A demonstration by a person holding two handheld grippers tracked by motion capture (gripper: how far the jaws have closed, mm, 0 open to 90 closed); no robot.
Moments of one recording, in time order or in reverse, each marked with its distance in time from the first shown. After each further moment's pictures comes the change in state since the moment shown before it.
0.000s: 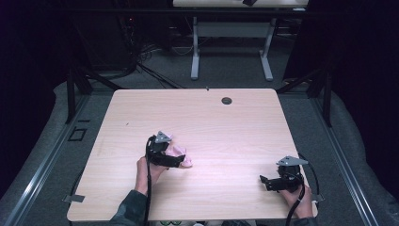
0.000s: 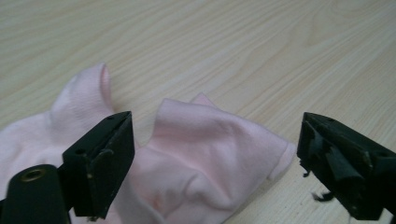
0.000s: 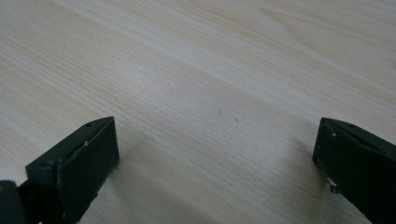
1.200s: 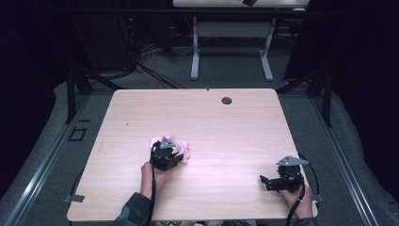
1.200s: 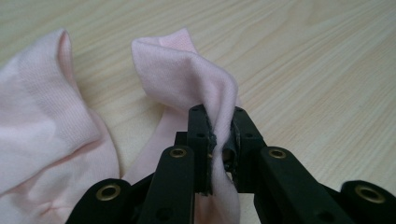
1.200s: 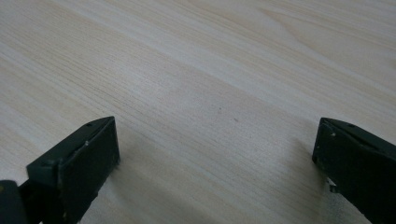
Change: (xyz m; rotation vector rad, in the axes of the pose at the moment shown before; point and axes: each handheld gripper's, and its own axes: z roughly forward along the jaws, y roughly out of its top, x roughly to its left) left arm -0.012 -0.013 0.004 -0.013 0.000 -0.013; right arm 0.000 0.000 0.000 -0.002 0.000 0.003
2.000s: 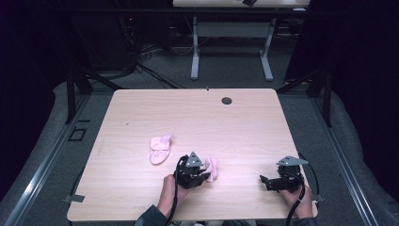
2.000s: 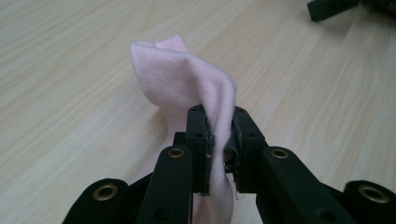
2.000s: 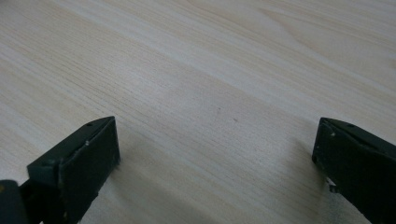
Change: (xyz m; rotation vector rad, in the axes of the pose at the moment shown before) left arm -0.098 0.003 0.013 0.042 -0.214 0.166; right arm 0.000 0.000 0.000 0.001 -0.001 0.001
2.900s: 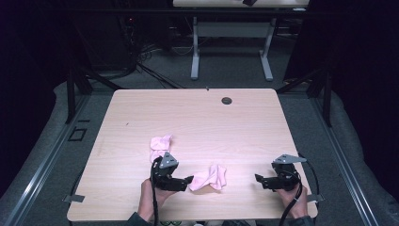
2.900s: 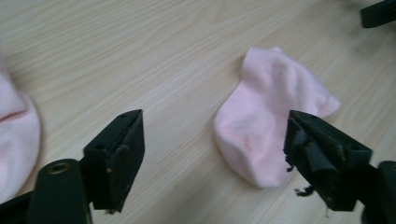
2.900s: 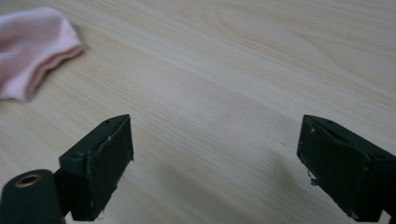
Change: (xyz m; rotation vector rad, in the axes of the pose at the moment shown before) left arm 0.030 -0.032 -0.062 -0.070 0.154 -0.148; right arm 0.021 0.019 -0.010 -0.012 0.090 0.043
